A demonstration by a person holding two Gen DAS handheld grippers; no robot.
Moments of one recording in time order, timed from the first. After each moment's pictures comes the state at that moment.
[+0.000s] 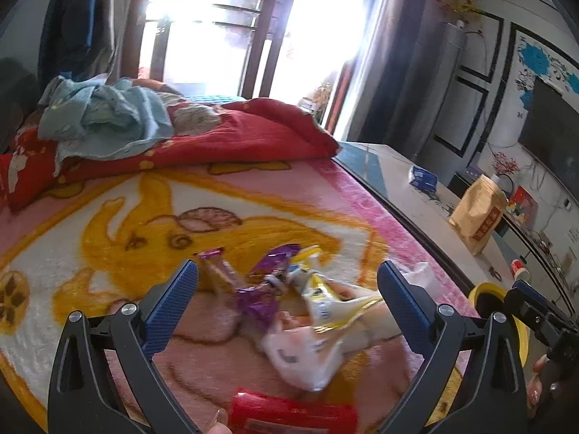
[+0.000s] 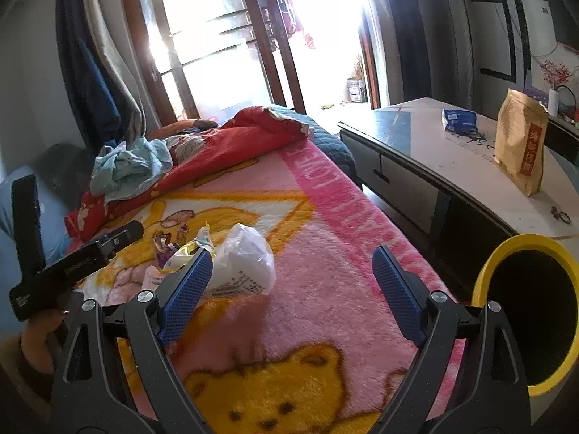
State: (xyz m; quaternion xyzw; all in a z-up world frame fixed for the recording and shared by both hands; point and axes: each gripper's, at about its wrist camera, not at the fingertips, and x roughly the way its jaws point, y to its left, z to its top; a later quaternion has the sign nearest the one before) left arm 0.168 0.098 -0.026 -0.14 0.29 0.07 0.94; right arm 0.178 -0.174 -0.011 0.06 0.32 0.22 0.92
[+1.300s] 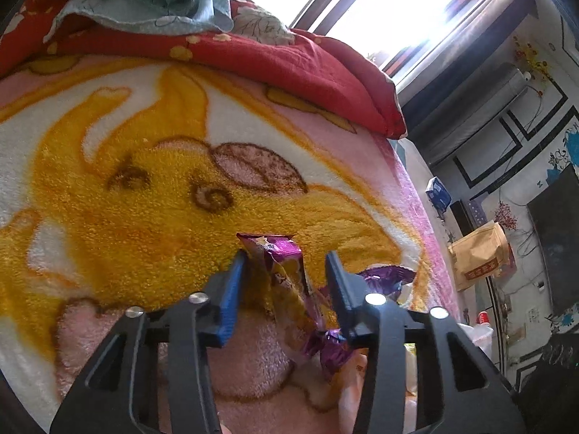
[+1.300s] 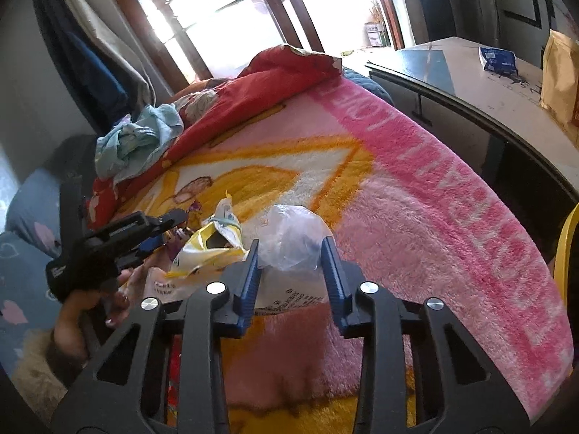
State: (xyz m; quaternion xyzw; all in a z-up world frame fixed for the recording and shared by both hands) left arm 0.229 0.179 -0.105 -0.33 0.38 0.07 0.86; right arm 0.224 -0.117 -0.057 0.09 0.41 0.27 0.86
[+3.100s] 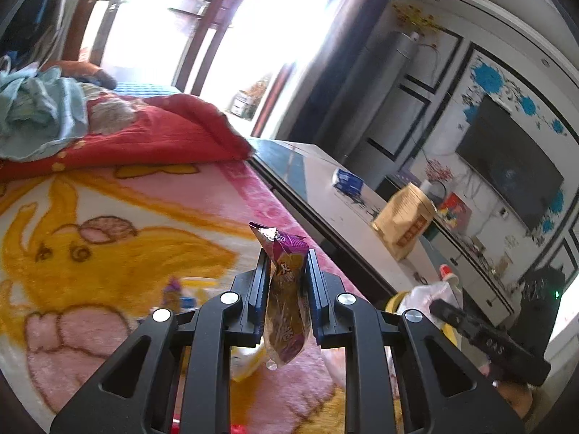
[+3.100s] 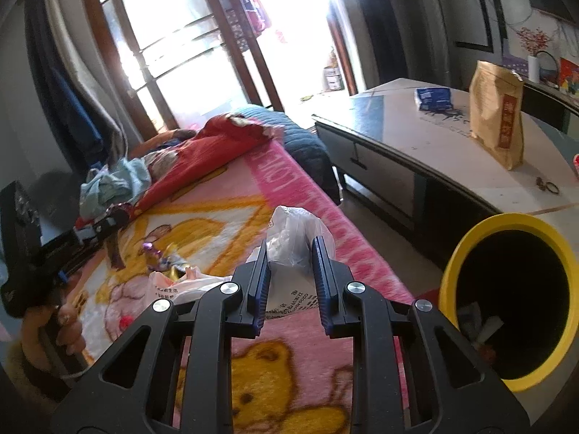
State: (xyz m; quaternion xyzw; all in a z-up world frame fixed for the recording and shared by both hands) left arm 0.191 0.050 0.004 -0.20 0.28 -0.09 0.93; right arm 0.195 -0.243 -0.004 0.11 0.34 0.19 0.91
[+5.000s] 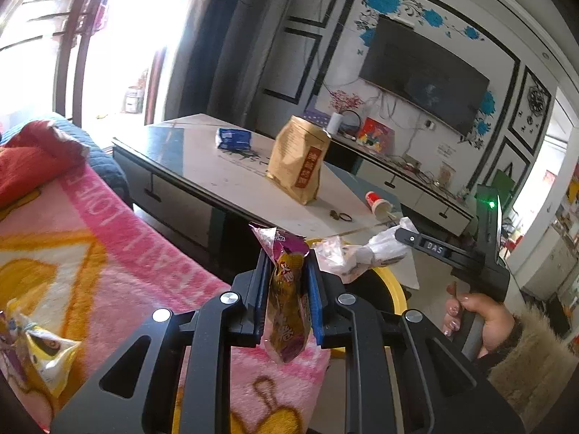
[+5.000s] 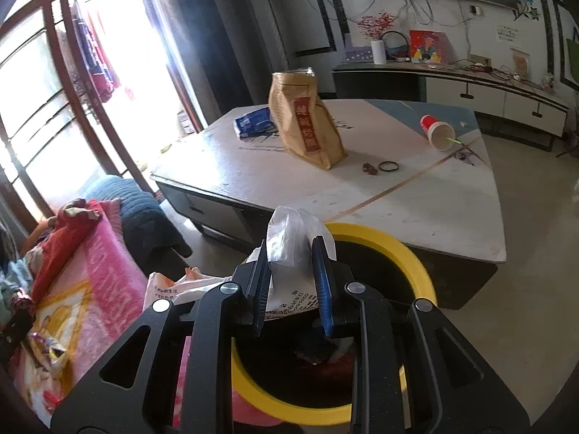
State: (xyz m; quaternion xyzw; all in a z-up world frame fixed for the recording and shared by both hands) left arm 0.214 -0.147 -0.002 -0.07 0.30 -0.28 0.91; right arm 0.200 -0.451 -0.028 0.18 0.32 -0.09 0.93
